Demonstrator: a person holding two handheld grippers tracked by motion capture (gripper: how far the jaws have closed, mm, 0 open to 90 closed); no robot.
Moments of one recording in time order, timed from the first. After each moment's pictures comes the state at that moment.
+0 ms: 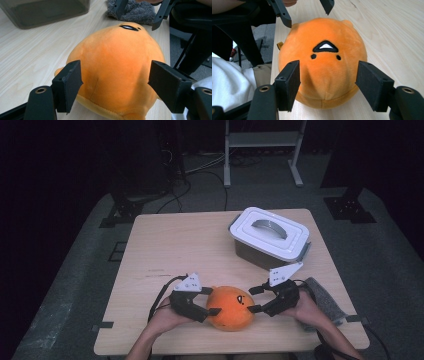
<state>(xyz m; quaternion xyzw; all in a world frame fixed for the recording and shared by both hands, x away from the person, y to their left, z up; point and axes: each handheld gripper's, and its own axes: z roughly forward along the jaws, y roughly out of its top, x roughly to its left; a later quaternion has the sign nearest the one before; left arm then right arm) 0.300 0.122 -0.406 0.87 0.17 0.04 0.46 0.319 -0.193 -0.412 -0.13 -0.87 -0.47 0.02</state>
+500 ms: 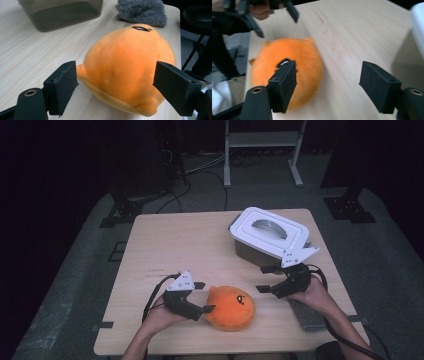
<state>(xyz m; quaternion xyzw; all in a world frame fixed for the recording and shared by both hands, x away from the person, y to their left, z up) 0.301 0.138 -0.402 0.86 0.19 0.08 0.47 0.342 -0.220 -0.376 -0.17 -0.86 -0.48 -0.06</state>
